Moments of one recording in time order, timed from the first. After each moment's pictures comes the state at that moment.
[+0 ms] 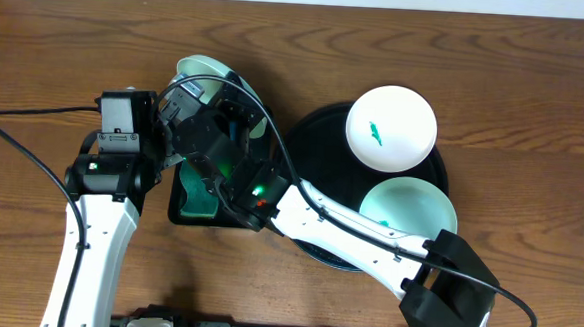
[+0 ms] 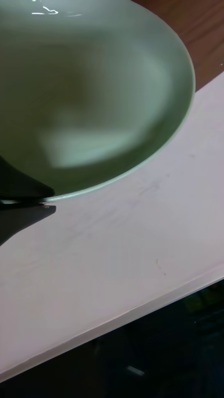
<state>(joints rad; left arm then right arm) 0.03 1.22 1.02 -0.78 -0.11 -0.45 1.07 1.97 1.61 0.05 0.94 -0.67</state>
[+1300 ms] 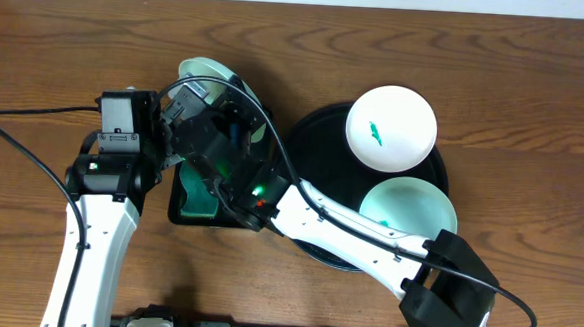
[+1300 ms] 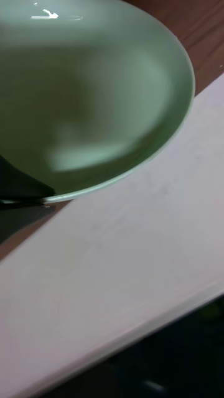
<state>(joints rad) 0.03 1.22 1.02 -0.78 -0.11 -0.45 1.06 1.97 1.61 -0.02 0.94 -0.53</state>
